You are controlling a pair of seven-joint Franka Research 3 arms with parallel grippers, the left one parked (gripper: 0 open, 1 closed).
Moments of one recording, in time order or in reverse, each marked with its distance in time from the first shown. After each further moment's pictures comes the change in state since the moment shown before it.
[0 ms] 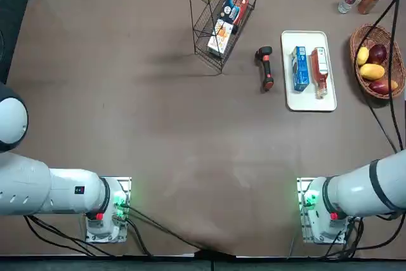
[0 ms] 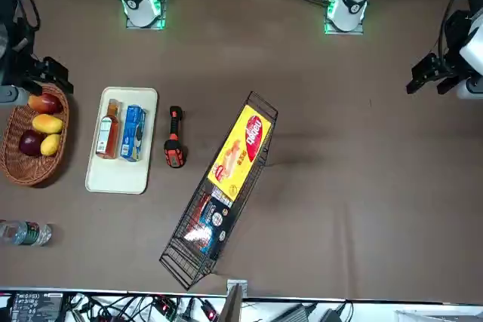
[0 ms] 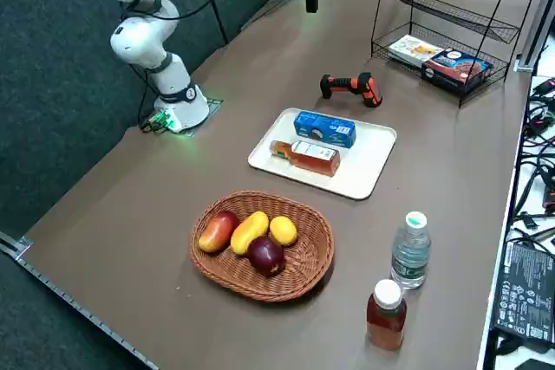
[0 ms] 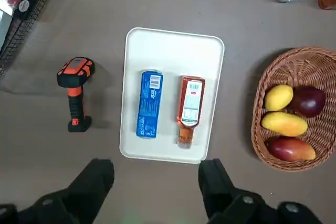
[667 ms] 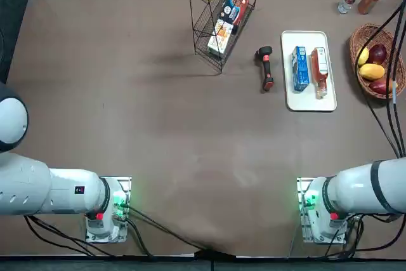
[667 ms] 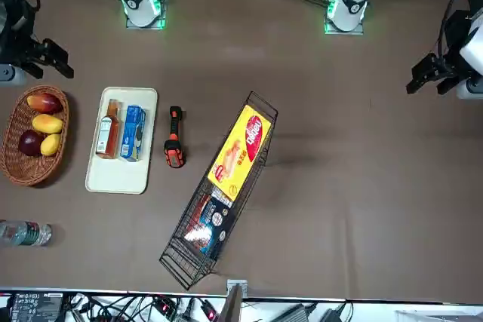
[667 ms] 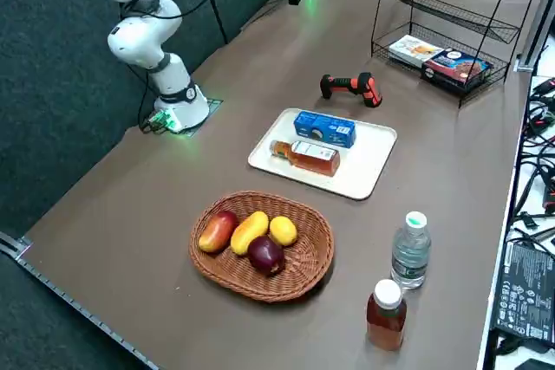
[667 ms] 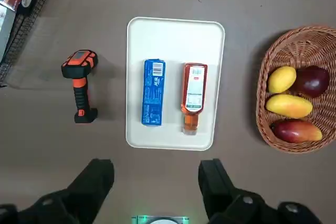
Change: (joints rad) arm -0.103 -0.095 0.114 -0.092 0.000 -0.005 0.059
